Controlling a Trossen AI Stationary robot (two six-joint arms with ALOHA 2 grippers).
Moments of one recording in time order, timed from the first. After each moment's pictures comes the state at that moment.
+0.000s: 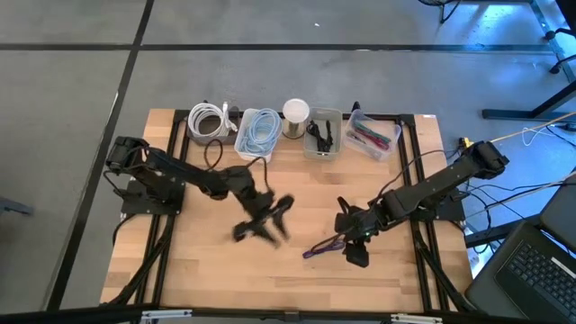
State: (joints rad) left arm -0.13 1.58 0.85 0.87 0.80 -0.37; right arm 0.48 1.43 0.97 -0.61 -0.15 0.74
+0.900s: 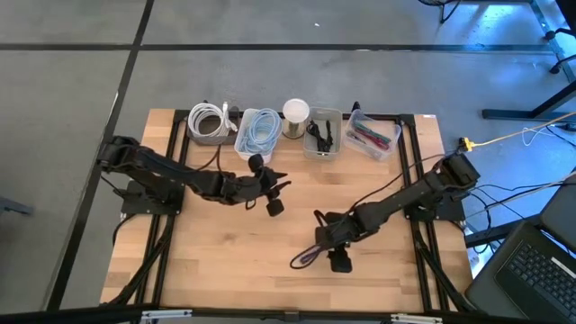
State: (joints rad) left arm -0.16 1.49 0.85 0.20 -0.63 -0.19; right arm 0.46 1.74 1.04 -0.48 -0.12 0.46
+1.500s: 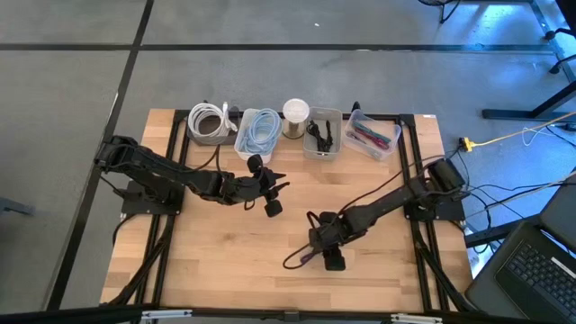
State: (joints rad) left arm -0.17 1.47 0.85 0.15 -0.62 -0.20; right arm 0.43 1.88 1.09 -0.46 -0.09 0.38
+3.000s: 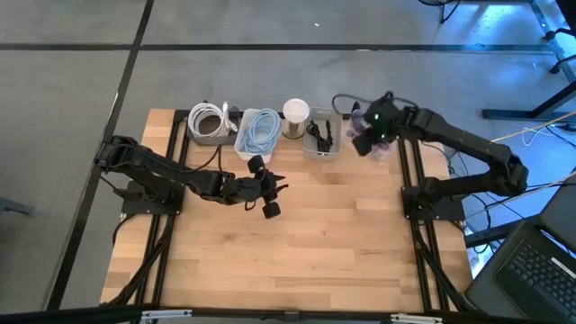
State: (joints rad) left arm -0.17 1.47 0.85 0.11 -0.58 -0.15; right arm -0.51 1.17 1.08 -0.97 0.19 0.34
